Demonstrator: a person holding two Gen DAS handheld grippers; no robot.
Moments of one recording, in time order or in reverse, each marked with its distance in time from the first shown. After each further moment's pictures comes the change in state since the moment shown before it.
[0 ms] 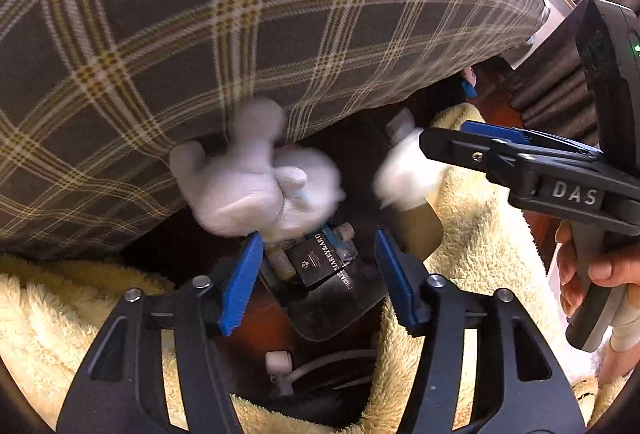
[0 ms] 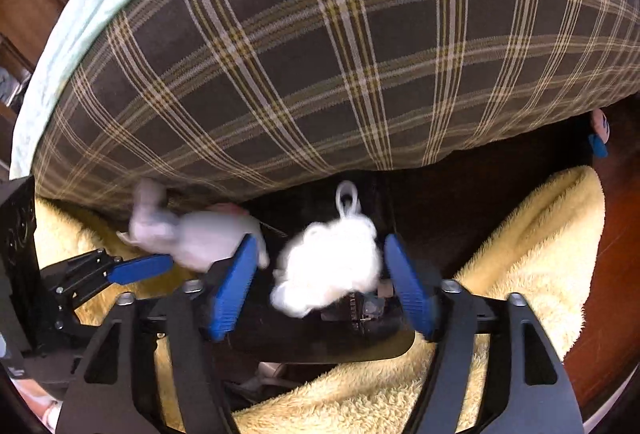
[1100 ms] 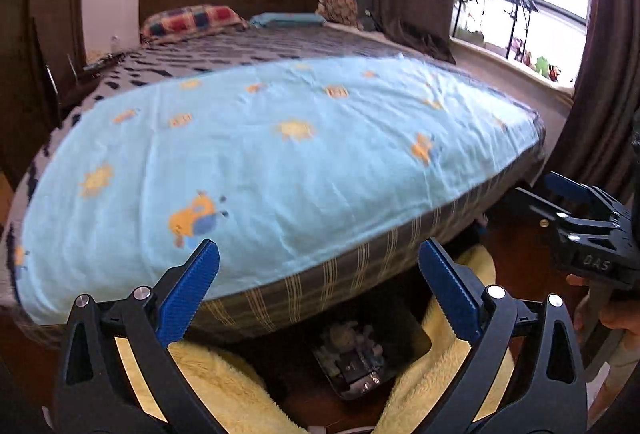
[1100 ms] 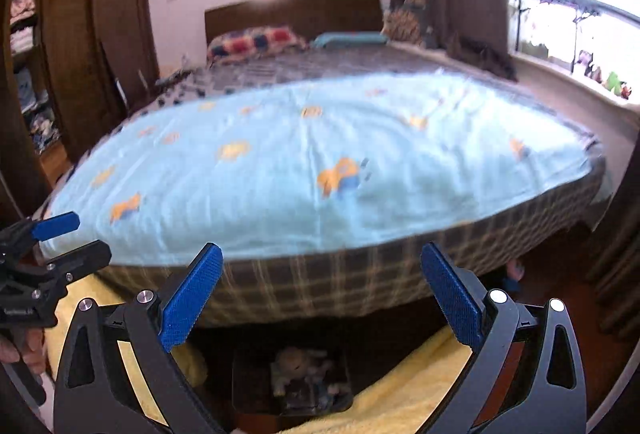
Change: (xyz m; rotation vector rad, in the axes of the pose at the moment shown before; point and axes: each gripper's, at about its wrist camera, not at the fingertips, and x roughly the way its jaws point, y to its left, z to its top) left arm -0.223 -0.022 0.036 -0.014 -0.532 0.212; right arm -0.221 0.065 0.023 -0.155 -0.547 -0.156
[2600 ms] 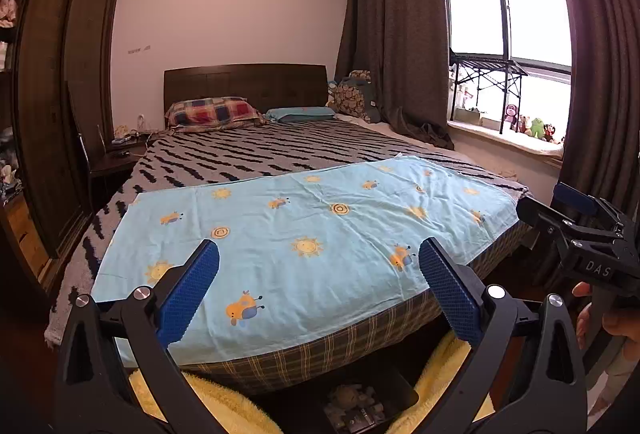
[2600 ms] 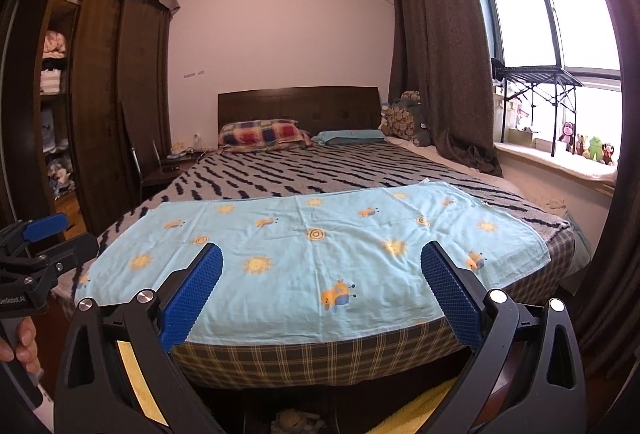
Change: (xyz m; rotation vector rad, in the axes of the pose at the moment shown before) left arm -0.134 -0.013 0.043 0.020 -0.301 0.046; right arm -0.114 0.020 0.057 -0.057 -0.282 -0.007
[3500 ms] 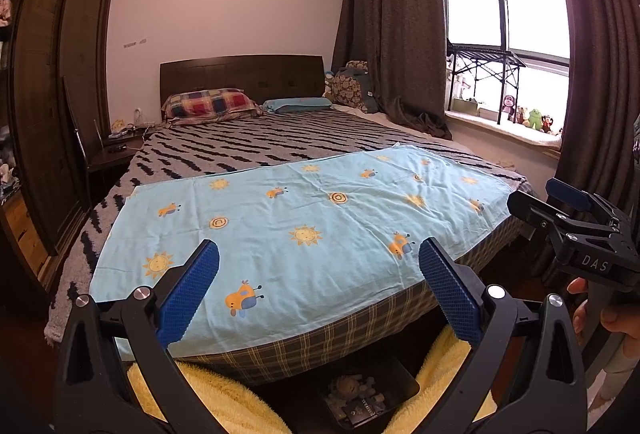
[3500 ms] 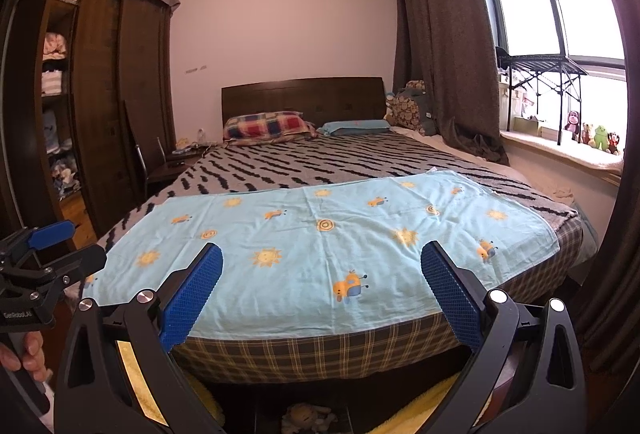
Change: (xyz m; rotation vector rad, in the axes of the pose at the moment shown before) left arm -0.001 -0.001 -0.004 0.010 0.030 -0.007; right arm 0.005 0.006 -0.004 0.024 0.030 0.022
